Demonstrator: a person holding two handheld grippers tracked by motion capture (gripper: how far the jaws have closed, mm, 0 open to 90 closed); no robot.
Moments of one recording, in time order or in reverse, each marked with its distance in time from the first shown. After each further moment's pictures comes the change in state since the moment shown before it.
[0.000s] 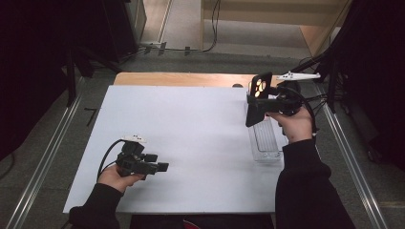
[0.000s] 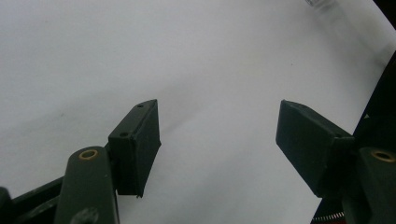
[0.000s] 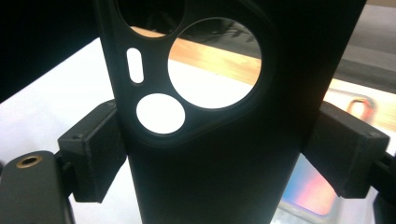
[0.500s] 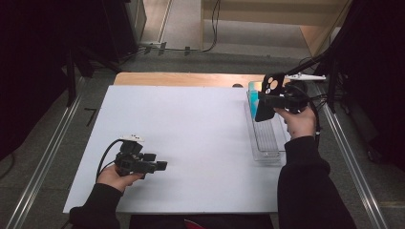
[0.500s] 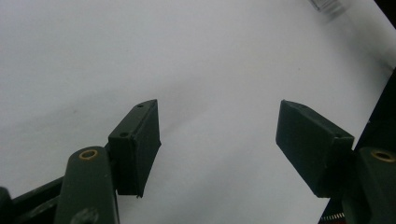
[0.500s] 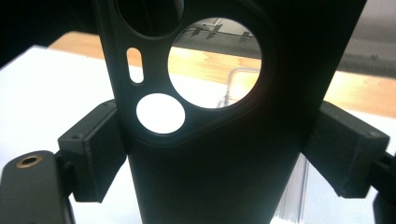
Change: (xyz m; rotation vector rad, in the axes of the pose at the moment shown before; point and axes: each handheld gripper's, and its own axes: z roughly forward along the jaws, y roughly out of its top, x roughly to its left) left arm 0.006 0.000 0.000 -0.005 0.012 -0.028; right arm -0.044 -0.016 0.018 -0.009 -0.149 0.109
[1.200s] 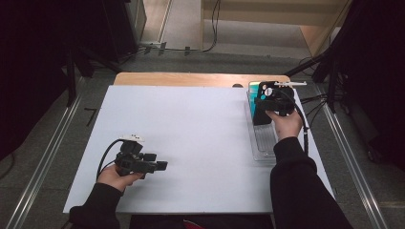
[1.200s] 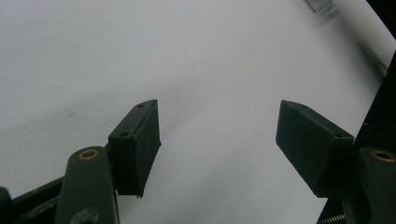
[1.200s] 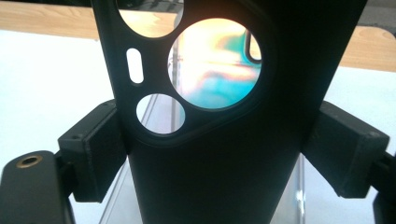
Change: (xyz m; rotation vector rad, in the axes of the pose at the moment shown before) left arm 0.000 0.001 0.001 -0.011 -0.018 0.004; right arm -0.012 -0.025 0.062 0.103 -0.156 0.041
